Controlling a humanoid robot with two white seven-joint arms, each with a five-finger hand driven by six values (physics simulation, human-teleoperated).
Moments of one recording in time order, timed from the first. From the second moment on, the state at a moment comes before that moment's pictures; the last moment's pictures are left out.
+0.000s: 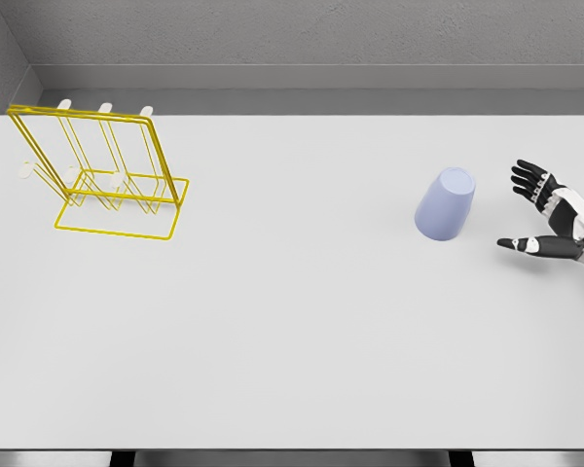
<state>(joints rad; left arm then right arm) -0.31 0.75 -0.11 -1.69 0.23 -0.61 0.54 -0.27 -0.58 0.12 -0.94 -0.52 -0.47 0.61</state>
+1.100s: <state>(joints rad) -0.02 0.79 -0.72 -1.75 0.12 -0.61 0.26 -0.26 -0.60 0.14 -0.93 -0.52 -0.58 0.61</state>
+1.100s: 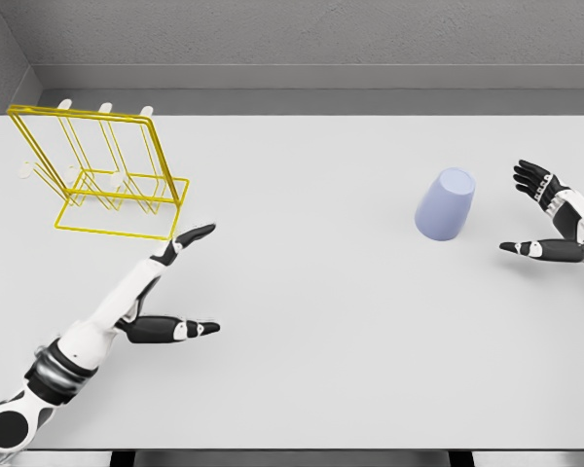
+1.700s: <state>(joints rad) 0.04 0.79 -0.75 -1.71 0.36 -0.61 0.25 -0.36 -0.55 0.25 -0.89 -0.49 -0.60 0.61</state>
